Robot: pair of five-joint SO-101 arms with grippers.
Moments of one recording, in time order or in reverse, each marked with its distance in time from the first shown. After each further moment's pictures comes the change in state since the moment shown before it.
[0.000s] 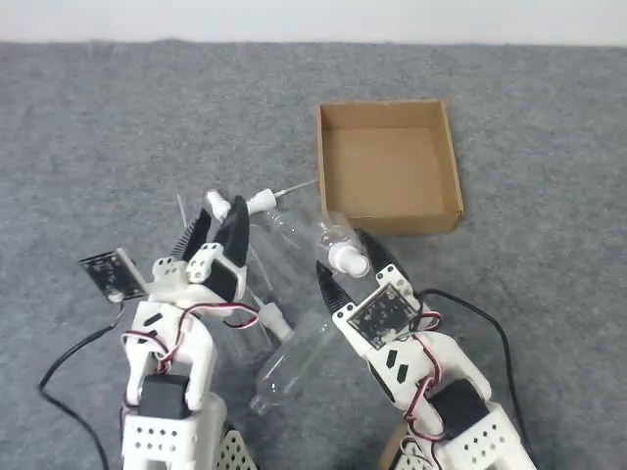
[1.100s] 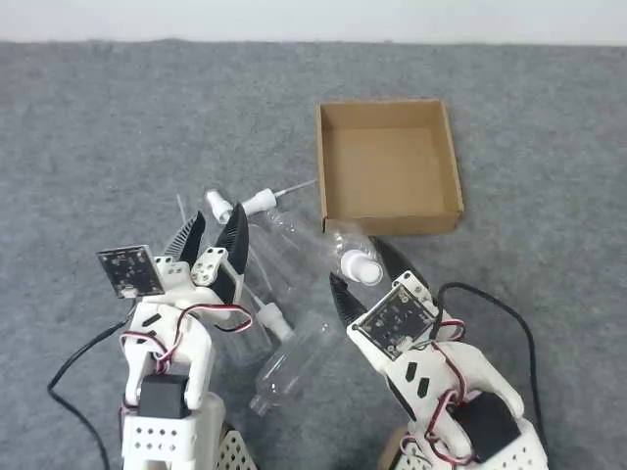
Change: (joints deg) left arm -1.0 0.0 0.0 2.3 -13.0; right arm 0.0 -0.1 -17.0 22.1 1.1
